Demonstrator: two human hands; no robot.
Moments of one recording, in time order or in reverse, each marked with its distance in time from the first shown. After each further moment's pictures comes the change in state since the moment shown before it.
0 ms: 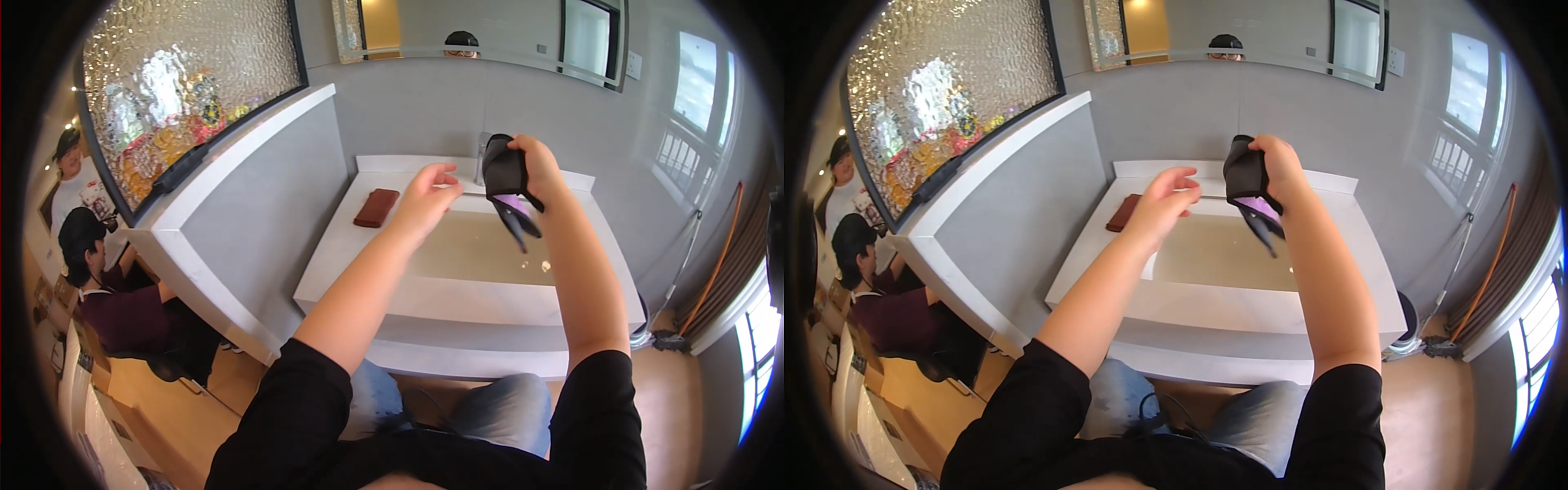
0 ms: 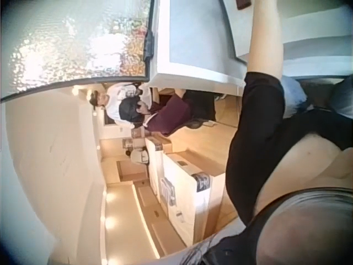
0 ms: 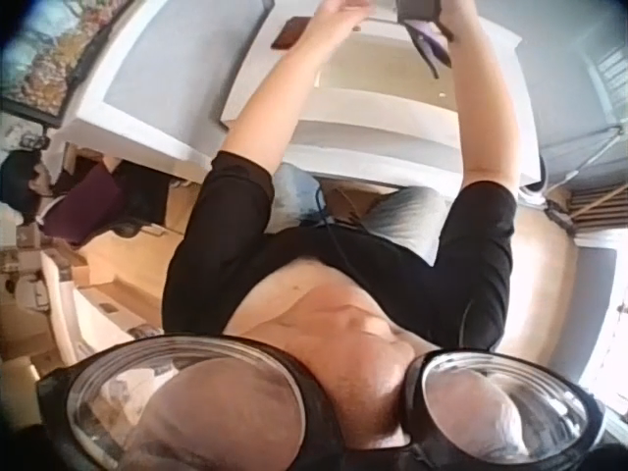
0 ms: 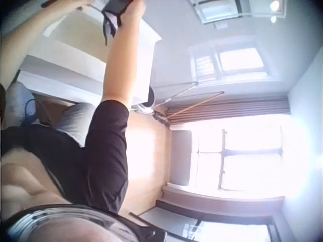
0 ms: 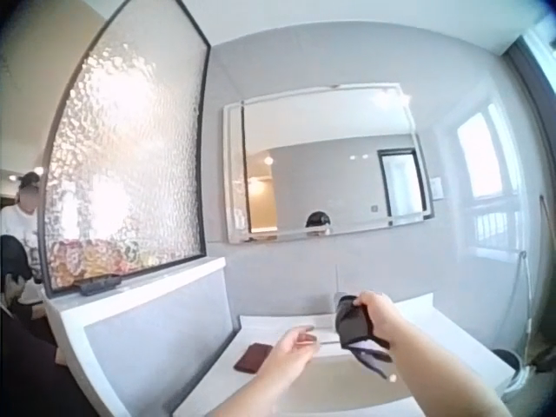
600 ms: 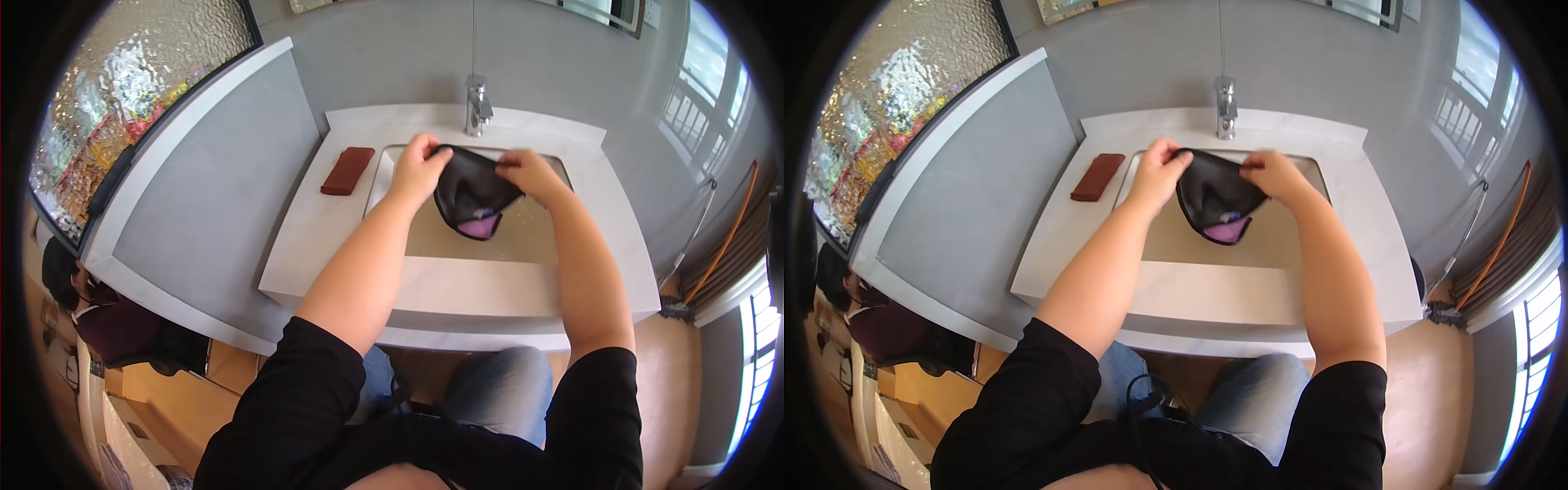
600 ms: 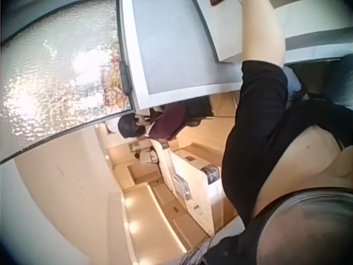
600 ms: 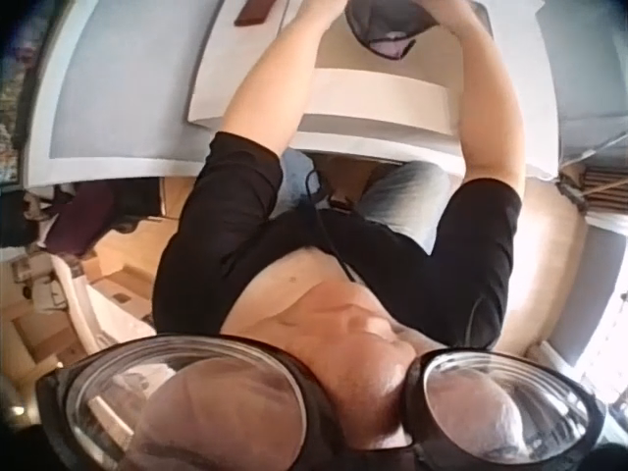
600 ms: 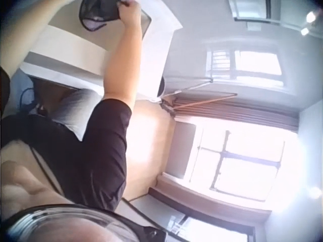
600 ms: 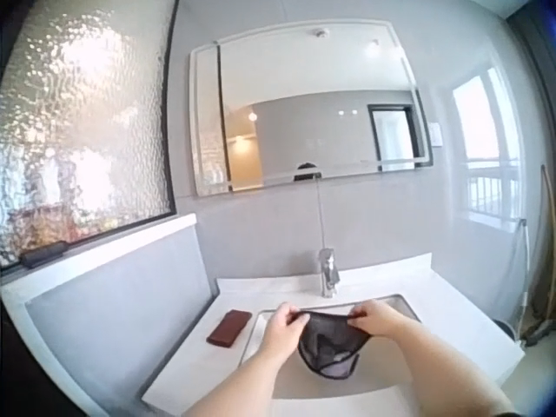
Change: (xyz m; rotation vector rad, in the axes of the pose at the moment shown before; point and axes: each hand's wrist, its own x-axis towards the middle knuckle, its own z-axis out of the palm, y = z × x) left_hand 0.080 -0.153 0.019 -0.006 0.097 0.126; right_hand 0.026 0.099 -0.107 -1.106 -0.166 -0.115
